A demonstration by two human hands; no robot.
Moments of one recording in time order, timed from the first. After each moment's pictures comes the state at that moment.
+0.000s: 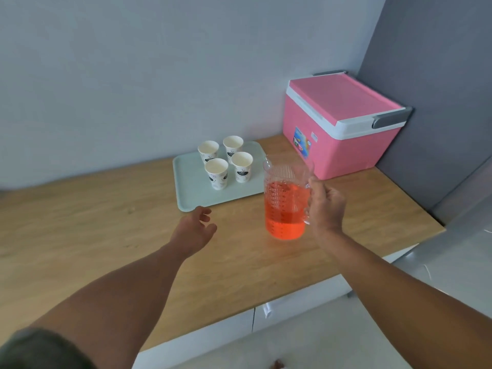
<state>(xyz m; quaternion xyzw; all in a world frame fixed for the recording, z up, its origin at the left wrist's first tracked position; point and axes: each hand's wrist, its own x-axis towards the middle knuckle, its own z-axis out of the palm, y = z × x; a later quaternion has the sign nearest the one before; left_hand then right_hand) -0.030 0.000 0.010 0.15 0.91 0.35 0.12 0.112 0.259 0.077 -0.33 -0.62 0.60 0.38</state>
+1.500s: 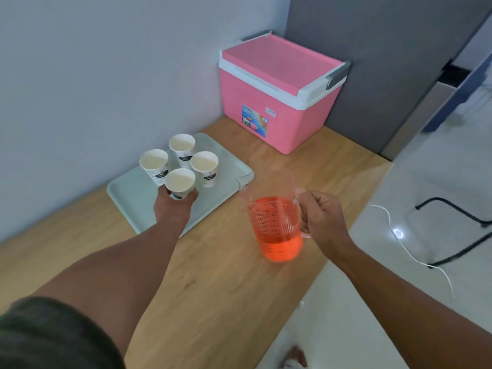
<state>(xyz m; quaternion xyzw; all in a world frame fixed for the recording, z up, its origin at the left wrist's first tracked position) -0.179 0.081 -0.006 0.10 0.84 0.51 0.18 0.110 0.190 0.076 -0.37 -0.64 0.58 0.35</state>
